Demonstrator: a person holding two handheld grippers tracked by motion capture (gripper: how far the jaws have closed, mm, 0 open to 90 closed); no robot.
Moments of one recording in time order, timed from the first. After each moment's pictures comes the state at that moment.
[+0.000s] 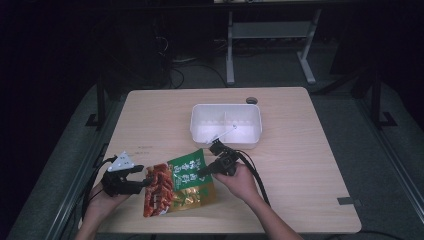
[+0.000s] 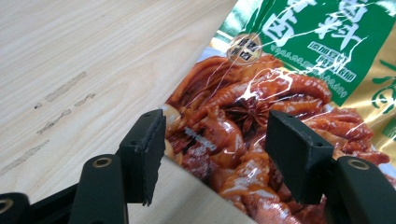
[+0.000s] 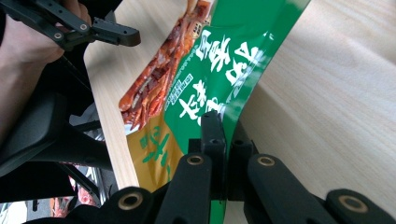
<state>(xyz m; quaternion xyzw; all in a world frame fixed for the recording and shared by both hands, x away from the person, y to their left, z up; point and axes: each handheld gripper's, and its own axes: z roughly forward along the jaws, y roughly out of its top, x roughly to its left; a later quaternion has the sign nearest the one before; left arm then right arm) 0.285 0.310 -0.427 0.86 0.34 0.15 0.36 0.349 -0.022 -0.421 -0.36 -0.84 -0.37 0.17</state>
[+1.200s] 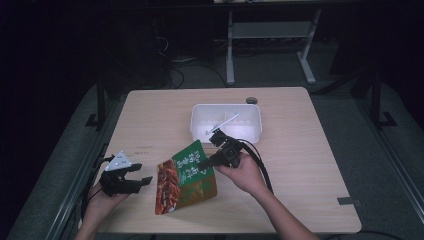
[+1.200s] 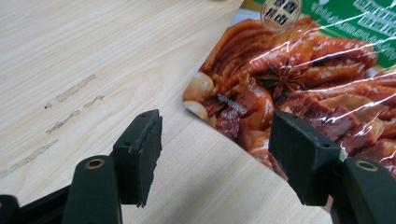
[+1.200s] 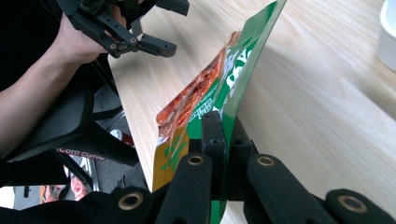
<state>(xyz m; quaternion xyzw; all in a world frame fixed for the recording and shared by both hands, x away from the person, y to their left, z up) 0.286 0.314 -0.427 0.85 0.35 0.15 0.37 0.343 -0.028 -0.364 -0.33 -0.86 -0.37 0.15</state>
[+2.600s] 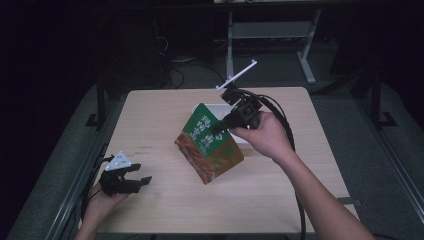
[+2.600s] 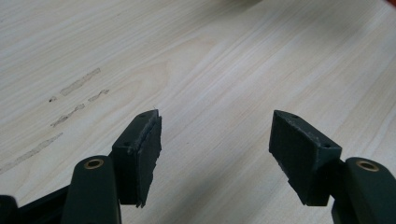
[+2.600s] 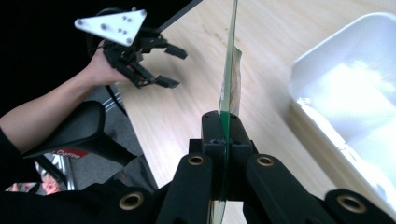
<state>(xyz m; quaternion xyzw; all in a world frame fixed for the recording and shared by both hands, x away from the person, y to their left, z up) 0.287 0.316 -0.429 0.85 0.35 0.15 0.36 0.354 -0.061 -0.227 -0.32 -0.88 -0.35 0.08</state>
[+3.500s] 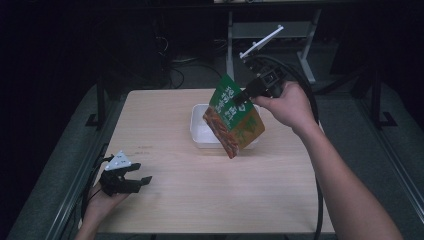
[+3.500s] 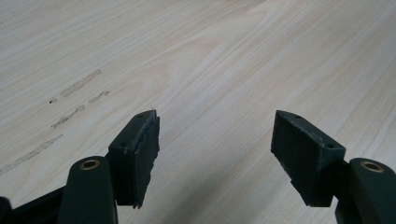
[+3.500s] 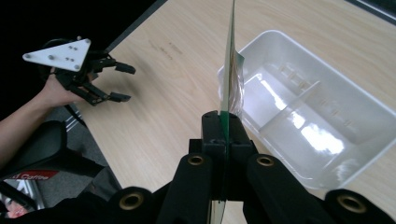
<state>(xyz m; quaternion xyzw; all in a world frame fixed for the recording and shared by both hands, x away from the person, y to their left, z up) 0.288 0.316 -0.429 0.85 0.35 0.15 0.36 0.391 -0.105 -0.183 -0.38 -0.87 -0.33 0.02</state>
